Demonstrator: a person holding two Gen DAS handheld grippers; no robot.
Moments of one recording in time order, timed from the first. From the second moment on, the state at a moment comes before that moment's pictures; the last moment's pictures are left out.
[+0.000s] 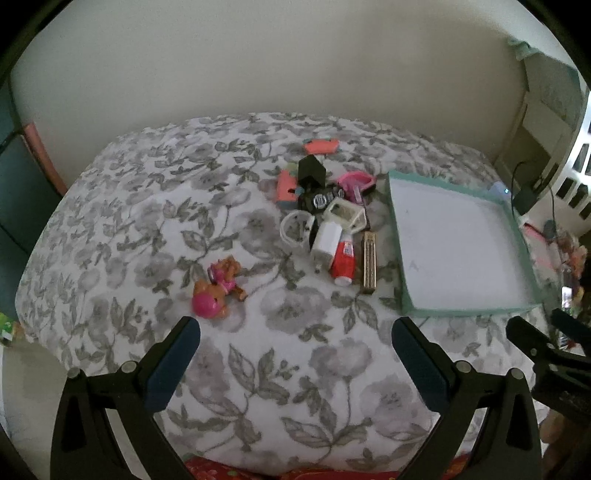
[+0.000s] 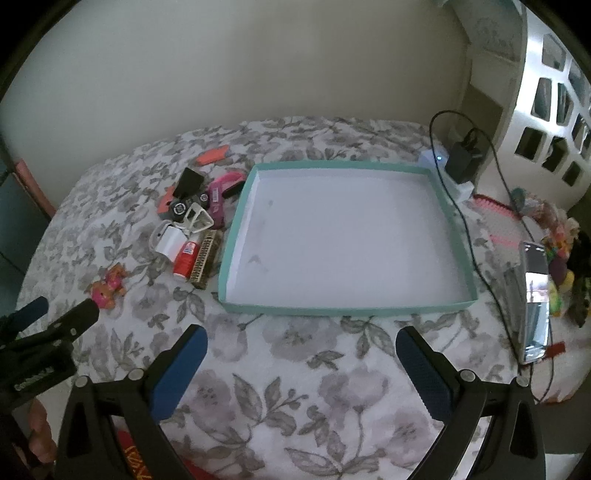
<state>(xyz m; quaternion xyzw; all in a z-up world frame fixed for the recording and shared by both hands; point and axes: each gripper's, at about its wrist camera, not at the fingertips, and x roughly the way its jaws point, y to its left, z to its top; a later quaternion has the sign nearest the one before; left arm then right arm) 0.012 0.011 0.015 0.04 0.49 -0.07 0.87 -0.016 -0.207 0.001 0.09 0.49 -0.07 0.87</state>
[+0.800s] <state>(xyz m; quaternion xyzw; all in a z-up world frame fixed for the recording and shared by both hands) 0.101 0.111 -0.034 -0.02 0.54 0.00 0.84 0.113 -0.104 -0.019 0.08 0.53 0.05 0.84</state>
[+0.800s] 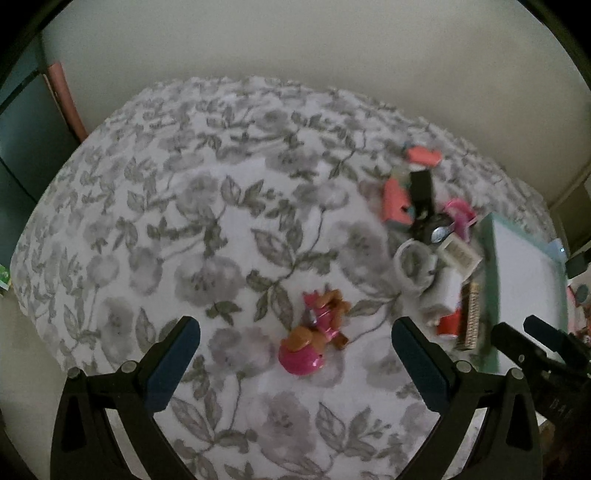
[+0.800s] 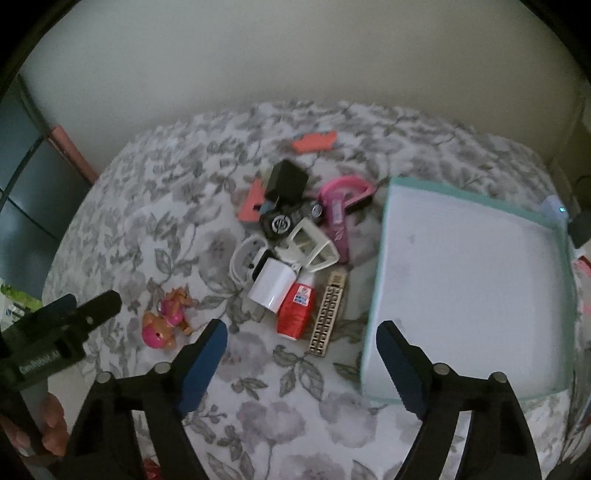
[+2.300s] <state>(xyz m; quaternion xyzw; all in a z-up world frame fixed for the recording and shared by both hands) 0.112 0.085 -0.119 0.01 0.57 -0.03 0.82 0.147 -0.108 -0.081 0.10 0.59 0.03 0.80</state>
